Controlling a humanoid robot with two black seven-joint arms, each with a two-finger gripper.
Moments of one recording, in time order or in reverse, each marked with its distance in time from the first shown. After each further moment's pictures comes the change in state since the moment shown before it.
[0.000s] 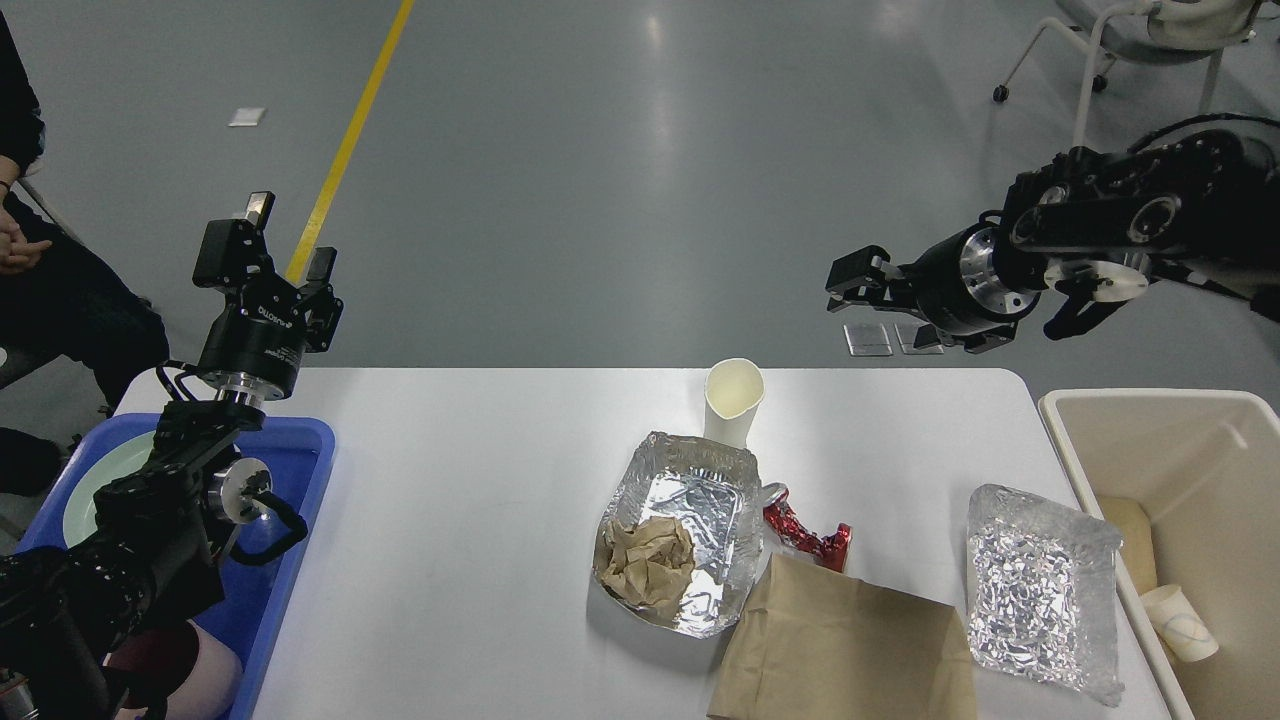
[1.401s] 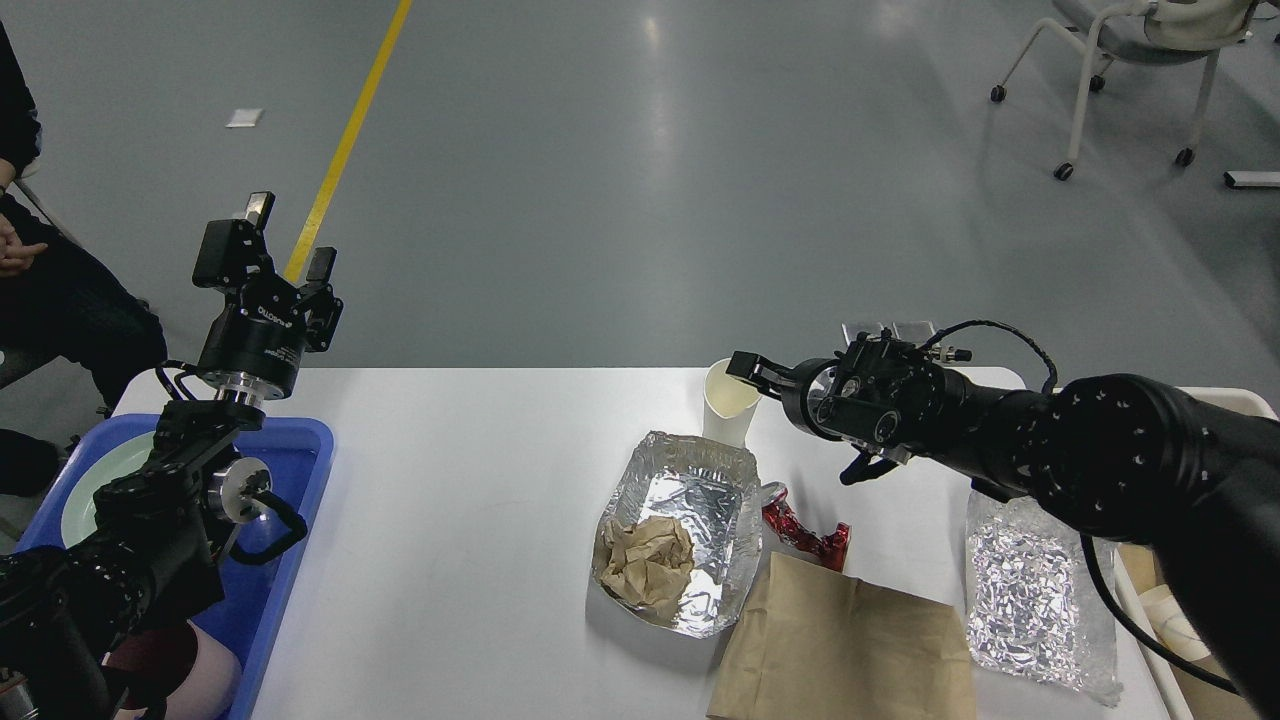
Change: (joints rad) left arm 0.000 0.000 0.000 0.000 0.000 0.000 0.000; right arm -0.651 0.350 0.119 -0.589 0.037 -0.411 -0.008
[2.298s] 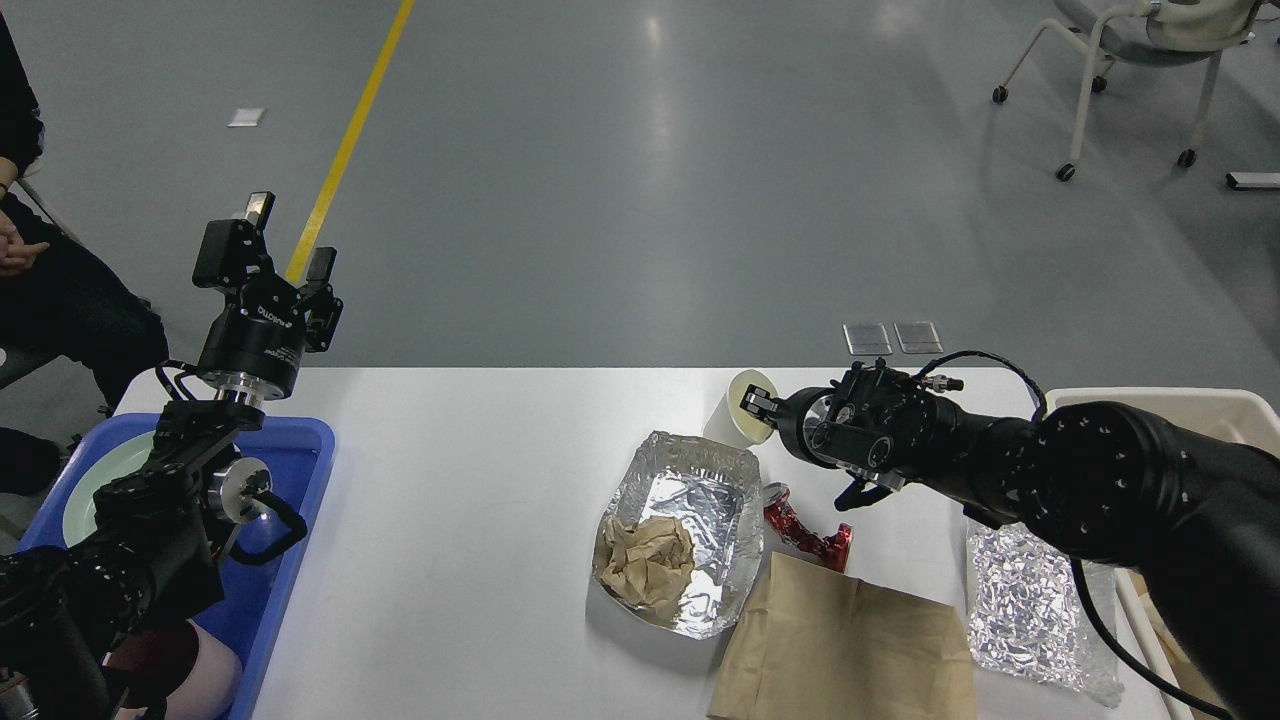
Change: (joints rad) left arm 0.000 0.000 0.000 0.000 0.000 0.000 0.000; right arm -0.055 0.016 0.003 -0.018 0.010 0.003 -0.006
